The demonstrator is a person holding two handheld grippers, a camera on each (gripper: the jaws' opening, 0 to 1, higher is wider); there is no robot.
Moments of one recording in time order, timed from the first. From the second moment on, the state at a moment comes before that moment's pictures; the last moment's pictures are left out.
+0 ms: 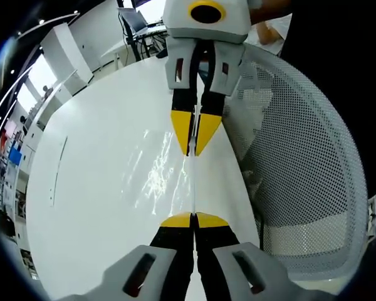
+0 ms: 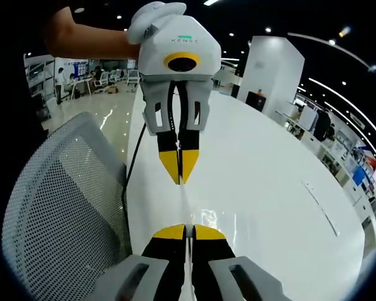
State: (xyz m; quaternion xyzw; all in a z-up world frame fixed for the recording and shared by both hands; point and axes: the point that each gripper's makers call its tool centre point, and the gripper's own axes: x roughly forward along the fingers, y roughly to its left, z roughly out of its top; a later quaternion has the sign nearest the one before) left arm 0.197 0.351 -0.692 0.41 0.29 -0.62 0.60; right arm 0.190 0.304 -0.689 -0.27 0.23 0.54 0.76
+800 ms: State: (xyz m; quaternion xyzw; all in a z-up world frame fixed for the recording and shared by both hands) left arm 0.200 0.354 -0.693 0.41 0.29 -0.62 0.60; right arm 0.191 0.301 -0.688 -0.27 0.23 0.54 0.76
